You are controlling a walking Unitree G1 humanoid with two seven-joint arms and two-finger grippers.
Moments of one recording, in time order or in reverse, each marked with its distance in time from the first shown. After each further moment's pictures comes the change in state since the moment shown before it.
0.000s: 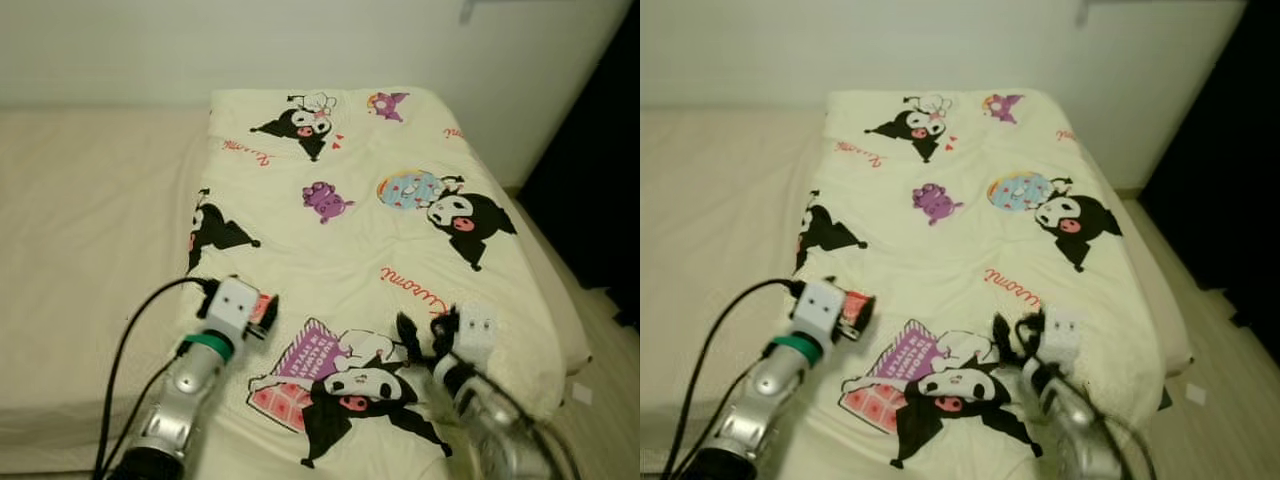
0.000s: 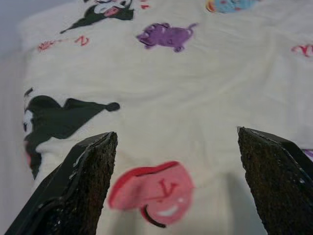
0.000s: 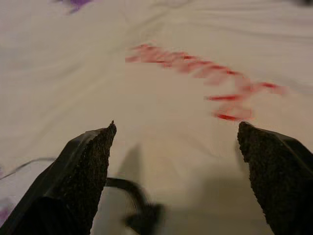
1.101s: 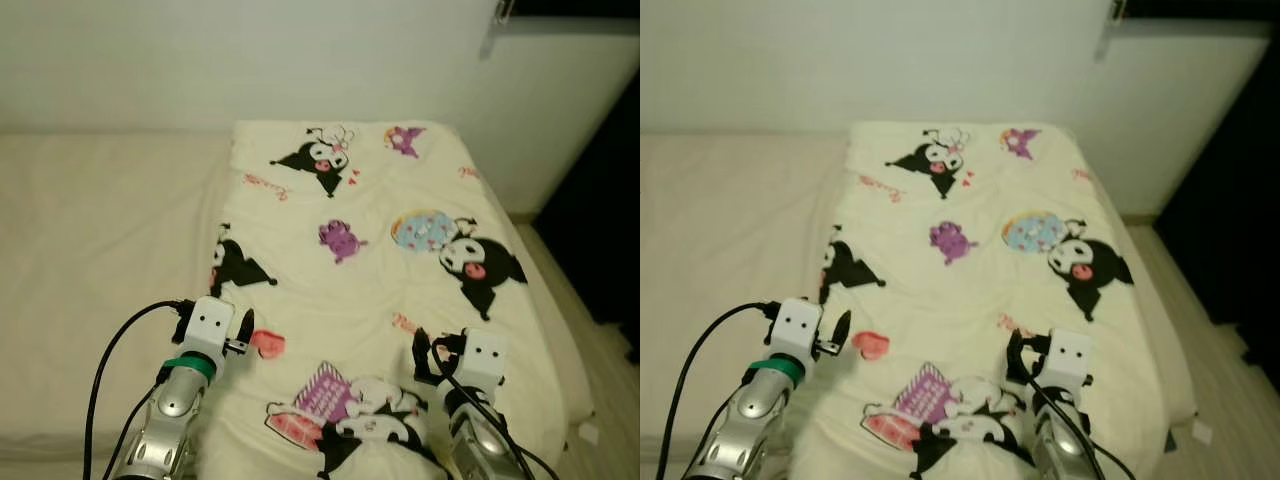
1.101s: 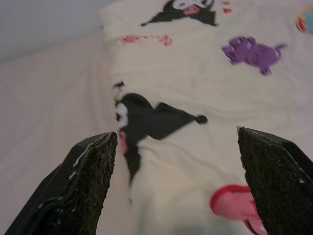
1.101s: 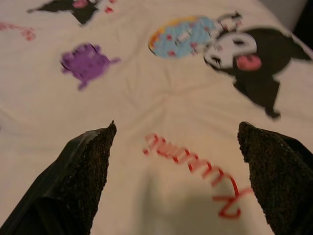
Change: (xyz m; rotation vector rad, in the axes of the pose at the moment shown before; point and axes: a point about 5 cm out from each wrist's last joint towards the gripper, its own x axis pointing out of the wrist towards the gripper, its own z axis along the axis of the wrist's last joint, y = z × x) left arm -0.019 0.016 -0.020 -0.066 0.079 0.149; right arm -0.010 0.002 -0.008 -0.033 -0.057 -0.163
